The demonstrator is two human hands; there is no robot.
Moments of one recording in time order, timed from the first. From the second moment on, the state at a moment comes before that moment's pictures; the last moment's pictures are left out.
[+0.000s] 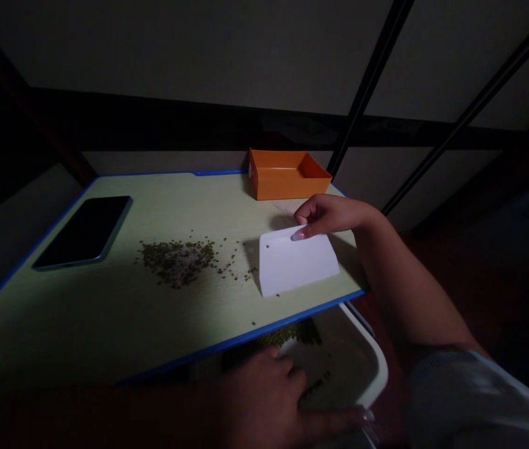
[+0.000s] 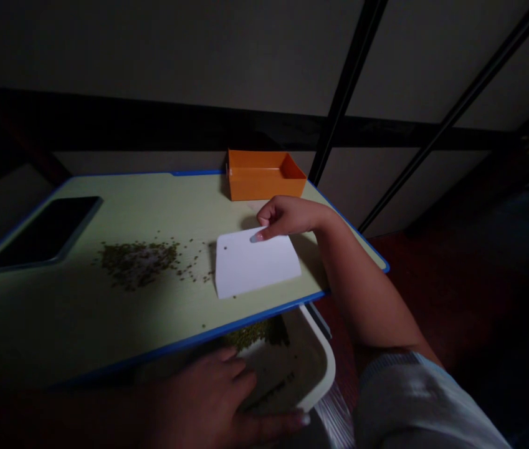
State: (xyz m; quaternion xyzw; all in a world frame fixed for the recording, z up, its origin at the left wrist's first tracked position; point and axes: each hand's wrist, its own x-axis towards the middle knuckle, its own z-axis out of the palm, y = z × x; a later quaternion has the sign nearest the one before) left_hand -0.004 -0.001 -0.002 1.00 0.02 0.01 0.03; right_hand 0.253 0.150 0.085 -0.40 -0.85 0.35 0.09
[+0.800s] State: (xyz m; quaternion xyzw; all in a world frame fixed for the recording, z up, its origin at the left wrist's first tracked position) left_hand -0.003 0.001 -0.003 1.00 0.02 0.03 0.04; right_hand 0.228 0.143 0.071 -0.31 -0.84 0.43 0.08
